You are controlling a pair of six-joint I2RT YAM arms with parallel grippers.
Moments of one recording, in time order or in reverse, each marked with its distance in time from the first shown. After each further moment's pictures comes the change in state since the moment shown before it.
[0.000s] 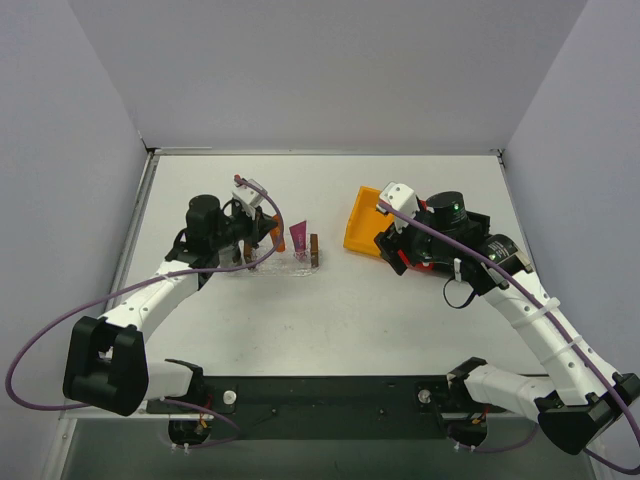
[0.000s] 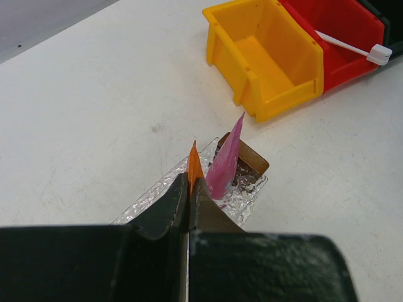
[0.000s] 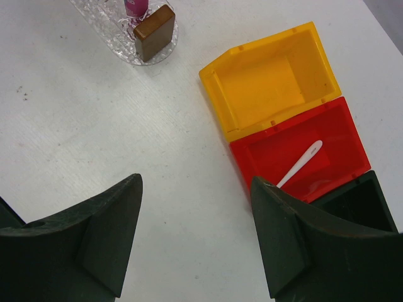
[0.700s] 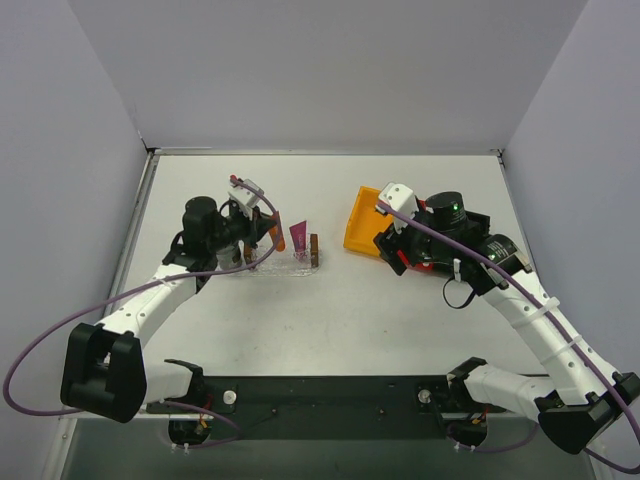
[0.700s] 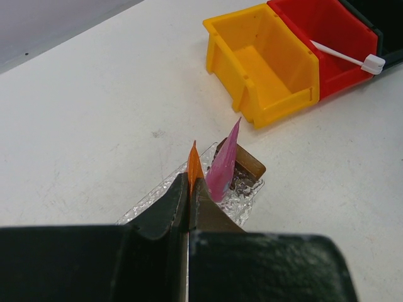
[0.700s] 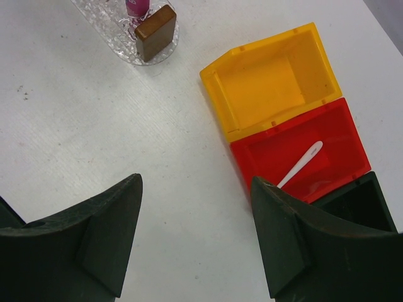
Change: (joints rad) left arm 0.005 -0.032 -0.017 0.022 0.000 -0.020; right arm 0.006 0.002 0.000 0.000 0.003 -0.001
